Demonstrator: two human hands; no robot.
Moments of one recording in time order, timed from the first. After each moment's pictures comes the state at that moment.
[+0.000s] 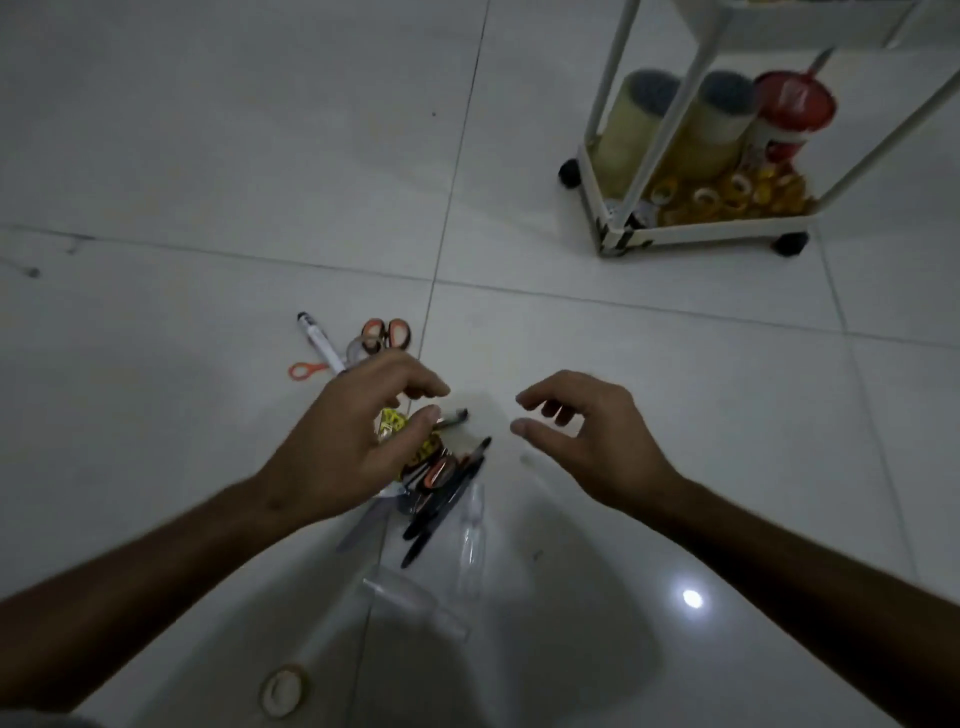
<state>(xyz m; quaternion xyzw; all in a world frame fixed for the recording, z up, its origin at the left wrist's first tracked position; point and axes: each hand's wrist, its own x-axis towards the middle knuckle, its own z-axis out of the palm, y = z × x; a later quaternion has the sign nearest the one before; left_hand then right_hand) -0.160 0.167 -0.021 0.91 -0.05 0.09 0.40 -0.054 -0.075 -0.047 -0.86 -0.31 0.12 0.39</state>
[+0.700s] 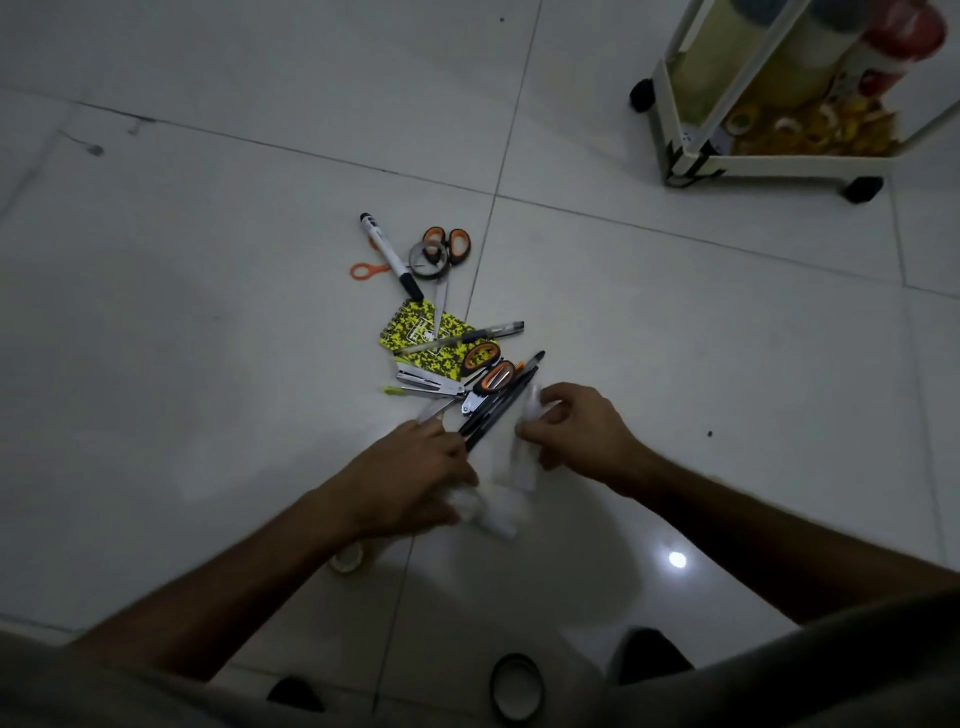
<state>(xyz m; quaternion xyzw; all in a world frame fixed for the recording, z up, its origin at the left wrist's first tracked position) -0.271 0.163 -0.130 0.95 -0.18 -0.16 0.20 -0.133 -0.047 -0.109 -0.84 -0.08 0.38 0.39</state>
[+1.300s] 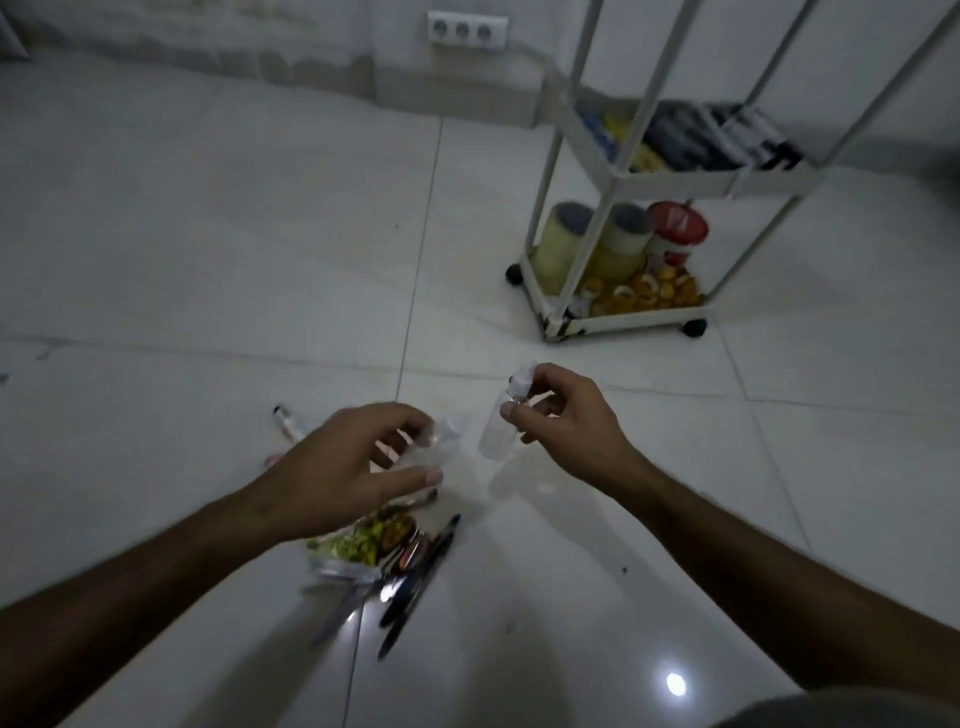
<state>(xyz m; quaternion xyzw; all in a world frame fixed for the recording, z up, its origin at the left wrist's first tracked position) -0.123 0.184 0.019 0.89 -0.05 -0.02 0.45 -0.007 -0.059 0.012 -0.82 -0.18 0.13 0.53</state>
